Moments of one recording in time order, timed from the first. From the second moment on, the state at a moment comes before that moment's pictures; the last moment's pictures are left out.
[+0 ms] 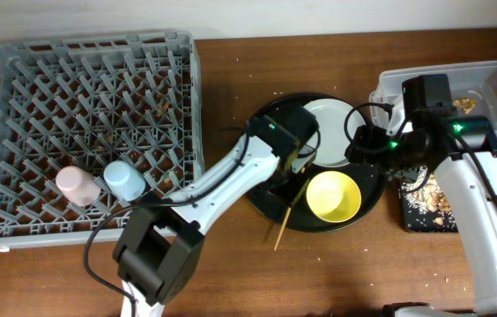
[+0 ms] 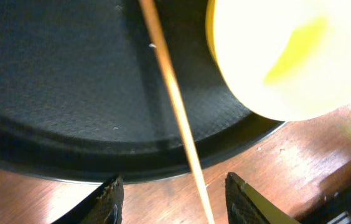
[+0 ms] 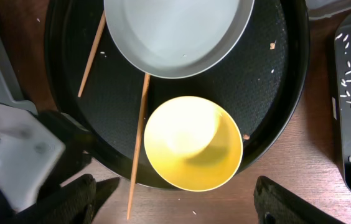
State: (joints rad) left arm -0.76 2.05 1.69 -1.12 0.18 -0.11; right arm 0.02 1.45 1.37 -1.17 -0.23 0.37
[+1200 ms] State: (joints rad) left arm -0.48 1.97 1.82 -1.20 -0.01 -0.21; right arm 0.02 1.45 1.37 -1.17 -0.23 0.37
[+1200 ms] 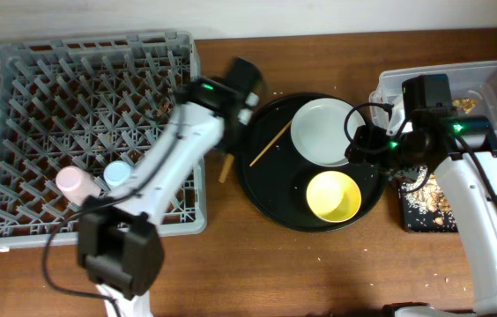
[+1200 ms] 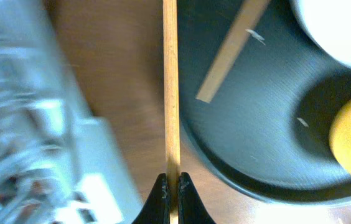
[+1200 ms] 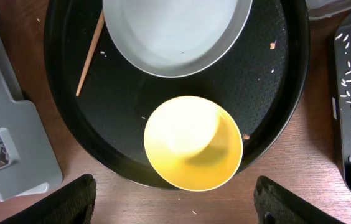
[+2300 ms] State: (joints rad) left arm -0.29 2.06 1.82 -1.12 -0.12 -0.25; right arm 0.02 1.45 1.37 -1.17 -0.23 0.37
